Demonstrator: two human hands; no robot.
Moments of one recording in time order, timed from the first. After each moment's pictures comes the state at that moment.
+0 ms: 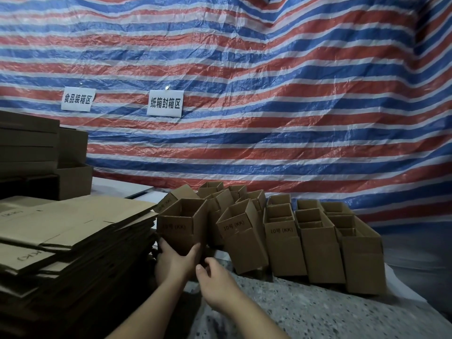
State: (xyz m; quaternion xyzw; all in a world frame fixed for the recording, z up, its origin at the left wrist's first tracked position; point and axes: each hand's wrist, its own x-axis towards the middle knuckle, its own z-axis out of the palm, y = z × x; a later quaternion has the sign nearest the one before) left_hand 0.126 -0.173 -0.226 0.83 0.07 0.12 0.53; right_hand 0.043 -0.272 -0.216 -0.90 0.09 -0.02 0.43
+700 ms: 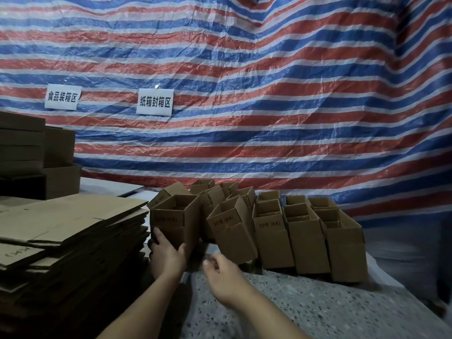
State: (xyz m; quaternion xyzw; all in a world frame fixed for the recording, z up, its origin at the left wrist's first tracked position) left_hand 0.134 -0.182 -0.231 0.87 0.05 0.16 0.47; right_hand -0.002 -0.294 -0.195 -0.90 0.10 -0.05 0.42
